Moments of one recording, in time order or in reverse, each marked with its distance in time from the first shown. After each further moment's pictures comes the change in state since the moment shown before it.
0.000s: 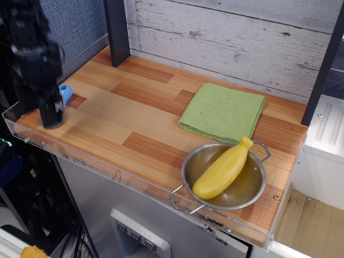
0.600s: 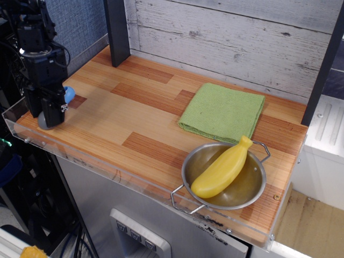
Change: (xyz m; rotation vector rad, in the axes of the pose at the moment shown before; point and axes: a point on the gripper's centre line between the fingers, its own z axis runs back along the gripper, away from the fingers) arm 0.014 0.008 -0.036 -0.063 0.049 -0.014
